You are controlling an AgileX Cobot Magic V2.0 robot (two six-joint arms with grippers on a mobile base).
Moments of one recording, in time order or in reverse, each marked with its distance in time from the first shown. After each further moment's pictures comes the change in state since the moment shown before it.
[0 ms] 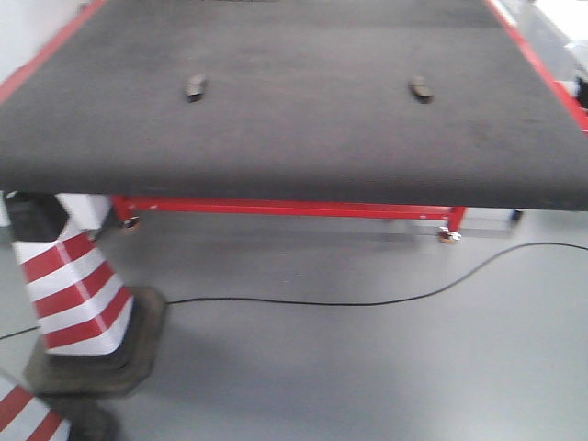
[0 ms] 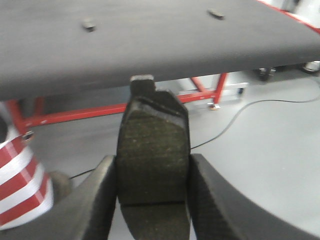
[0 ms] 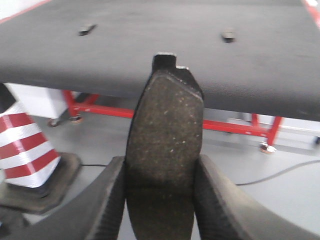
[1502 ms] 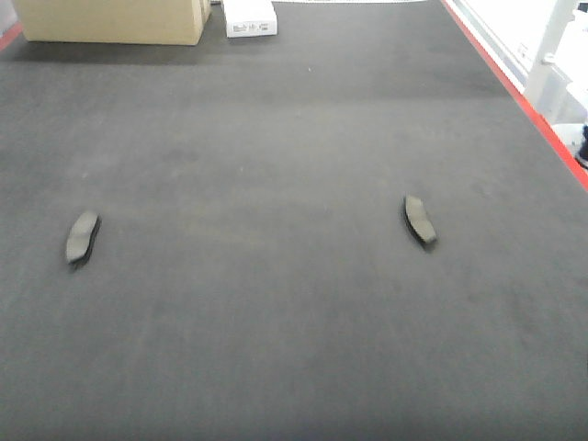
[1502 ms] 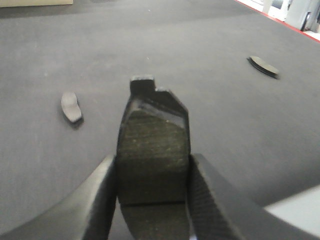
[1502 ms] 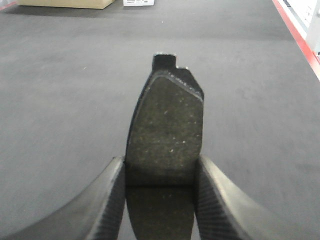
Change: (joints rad) left arm 0.000 0.000 0.000 0.000 0.000 0.000; right arm 0.000 0.000 0.000 0.000 0.000 0.000
